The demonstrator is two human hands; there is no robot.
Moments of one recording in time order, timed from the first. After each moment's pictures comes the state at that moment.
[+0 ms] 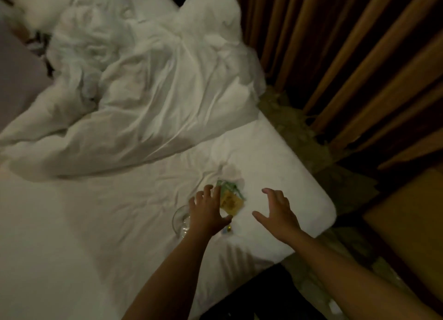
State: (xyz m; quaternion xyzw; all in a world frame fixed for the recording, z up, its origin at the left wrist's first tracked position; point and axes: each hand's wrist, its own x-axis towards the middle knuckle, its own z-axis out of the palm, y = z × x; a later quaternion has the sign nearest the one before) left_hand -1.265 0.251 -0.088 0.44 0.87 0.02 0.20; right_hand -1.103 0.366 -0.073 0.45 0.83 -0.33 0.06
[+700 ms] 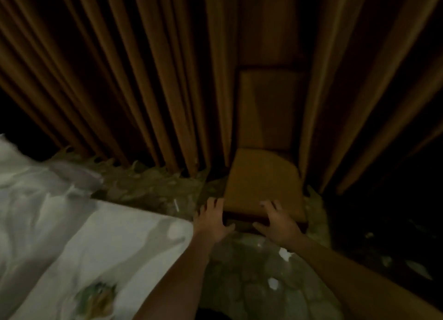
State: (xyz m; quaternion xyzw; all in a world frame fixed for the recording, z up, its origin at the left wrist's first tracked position) left_hand -0.865 0.412 0.026 0.75 0.62 -0.02 0.21; right_hand -0.671 0.368 0.032 0.70 0.64 -0.30 -0.12
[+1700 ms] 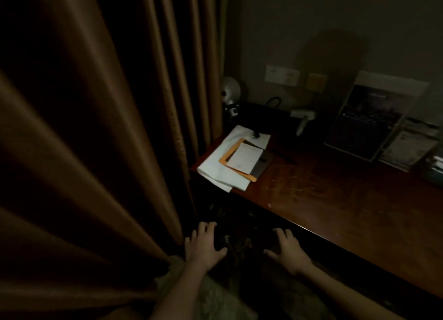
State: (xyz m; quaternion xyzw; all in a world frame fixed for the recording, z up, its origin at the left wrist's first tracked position) left_hand -0.224 0.543 0.003 0.97 0.11 -0.17 0.16; right_hand -0.193 0.307 0.001 0.94 0.07 -0.25 -0.23
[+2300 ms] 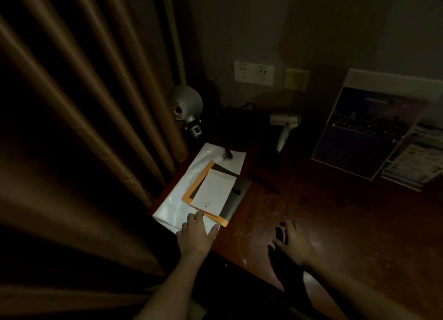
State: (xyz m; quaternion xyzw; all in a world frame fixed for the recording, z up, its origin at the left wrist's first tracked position) left_hand 0.010 0.471 -0.007 0.97 0.18 -0.11 0.13; right_hand 0.017 0.215 -0.044 0.93 -0.03 -0.22 -0.30
